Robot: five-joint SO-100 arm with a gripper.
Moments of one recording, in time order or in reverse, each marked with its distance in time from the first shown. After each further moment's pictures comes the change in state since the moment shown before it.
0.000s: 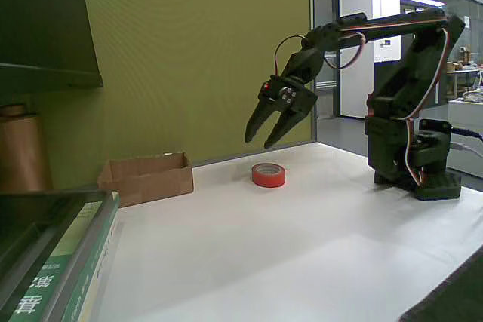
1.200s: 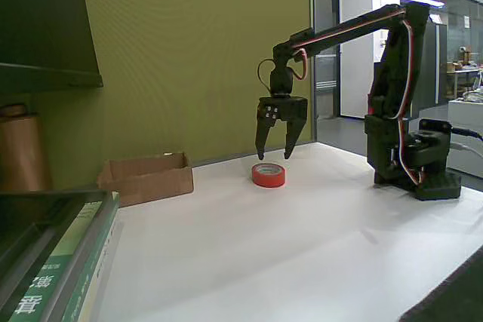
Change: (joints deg) arm 9.8 -22.5 -14.5 17.8 9.4
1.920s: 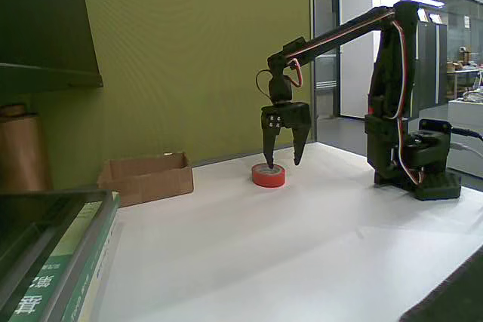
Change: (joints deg) arm 1.0 -4.9 0.4 3.1 0.0
